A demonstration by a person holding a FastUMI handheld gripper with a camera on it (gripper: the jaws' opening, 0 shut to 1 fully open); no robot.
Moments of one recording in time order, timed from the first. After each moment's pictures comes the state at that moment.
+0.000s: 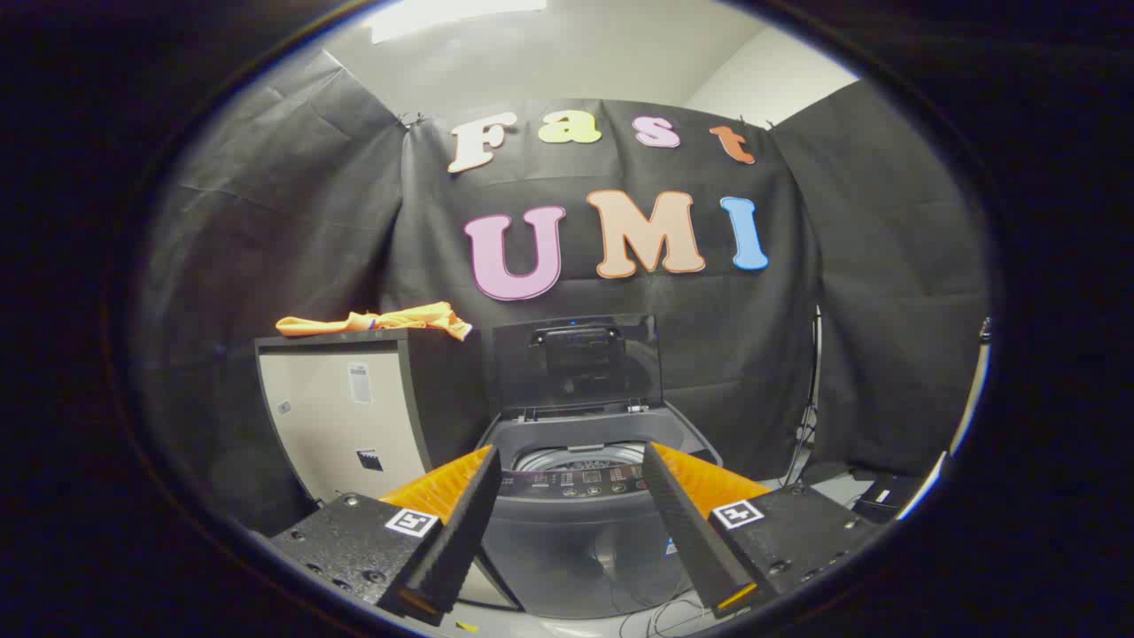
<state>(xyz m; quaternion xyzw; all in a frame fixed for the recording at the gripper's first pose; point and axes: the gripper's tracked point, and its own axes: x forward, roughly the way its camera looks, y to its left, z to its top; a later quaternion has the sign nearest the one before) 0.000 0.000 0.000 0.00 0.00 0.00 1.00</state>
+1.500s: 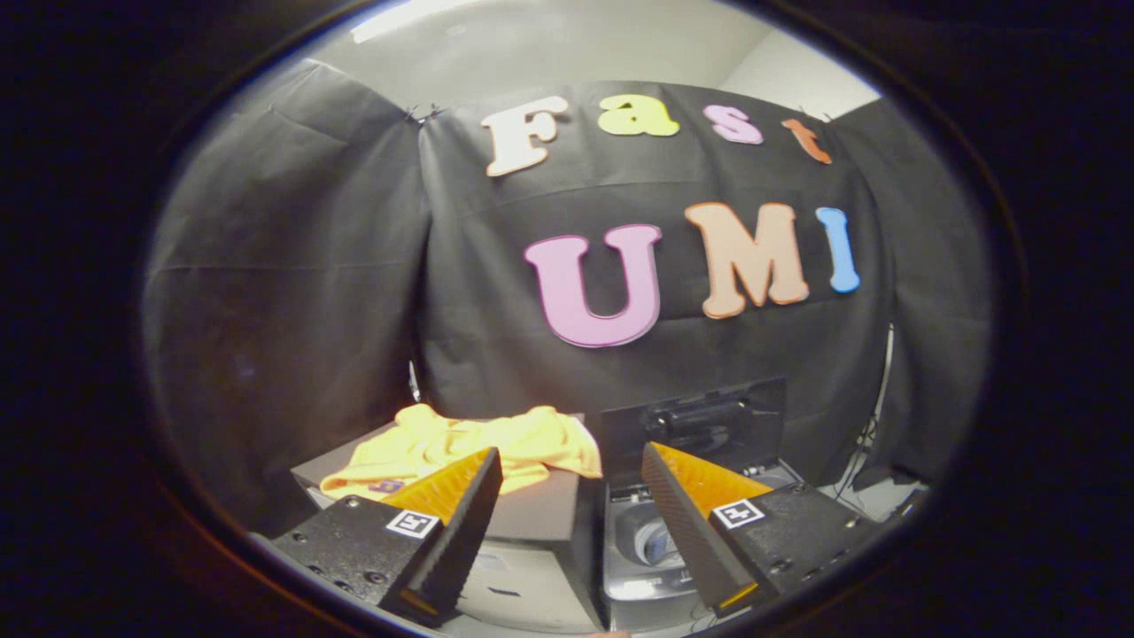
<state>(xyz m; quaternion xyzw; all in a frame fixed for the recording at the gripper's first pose) 0.163 0.210 0.172 0.01 0.03 0.06 1.00</state>
